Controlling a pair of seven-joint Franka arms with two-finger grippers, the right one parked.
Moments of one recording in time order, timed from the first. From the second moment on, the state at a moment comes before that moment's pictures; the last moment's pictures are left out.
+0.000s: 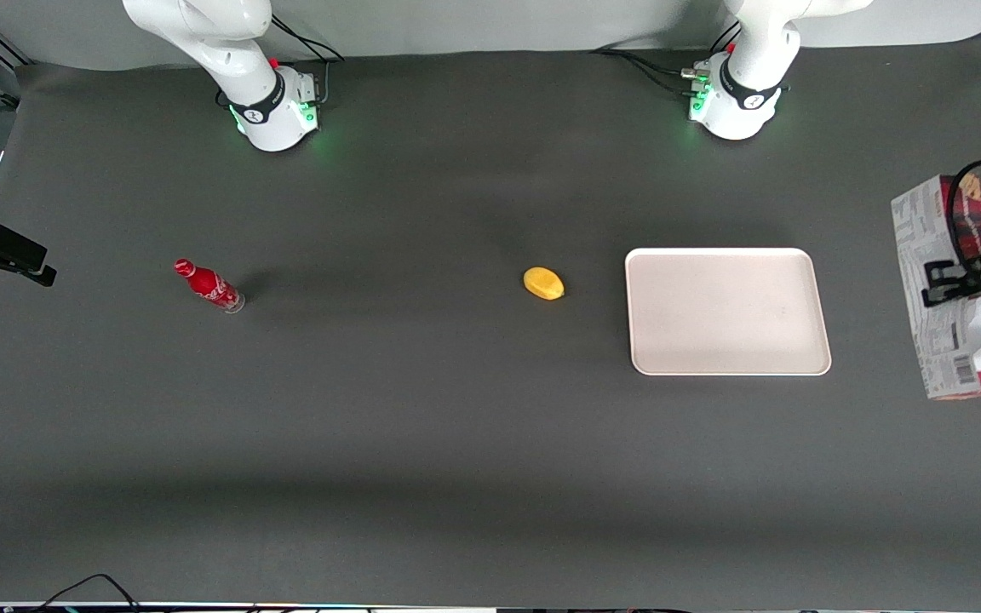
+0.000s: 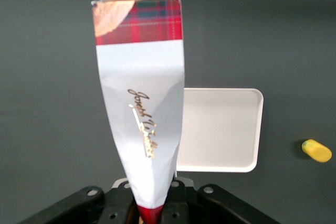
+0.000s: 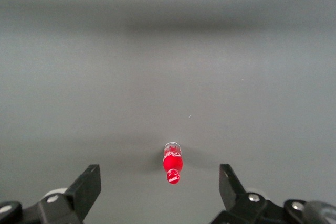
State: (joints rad) arm 0.03 0.29 -0.10 -1.15 0.07 1.37 -0.06
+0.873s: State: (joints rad) arm 0.08 -0.01 -0.02 -1.91 0.05 1.89 0.04
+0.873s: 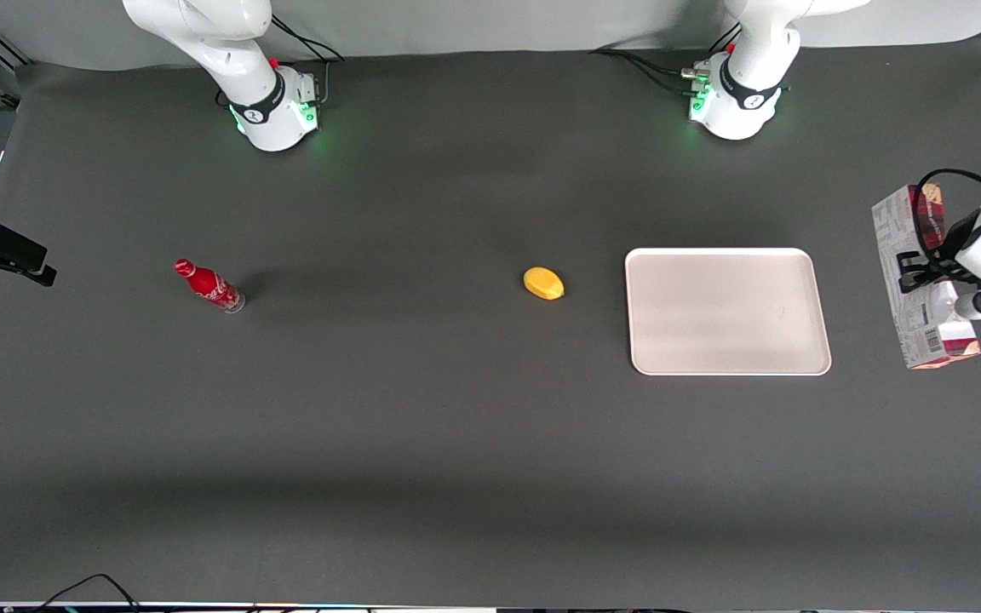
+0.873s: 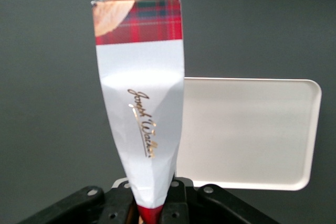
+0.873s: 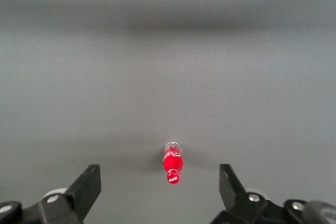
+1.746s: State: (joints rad) arm 0.08 0.06 -0.01 -2.49 0.04 2.64 0.04
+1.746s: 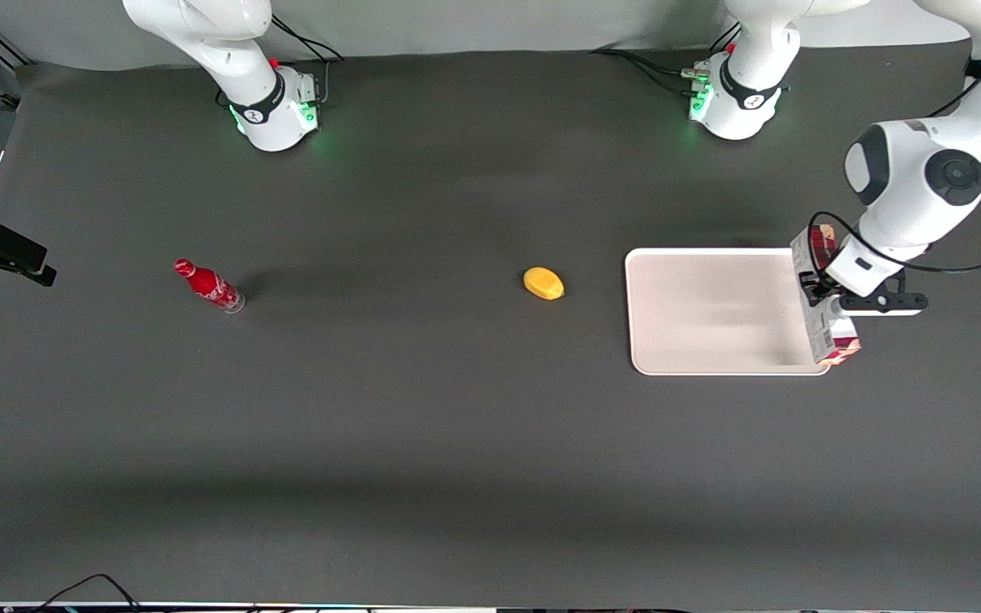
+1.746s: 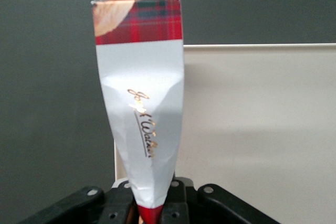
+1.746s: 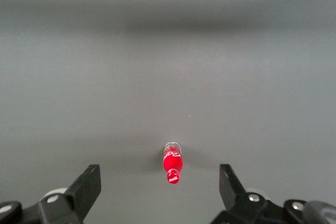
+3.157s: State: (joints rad) arm 0.10 0.11 -0.01 -2.31 0.02 2.47 0.04
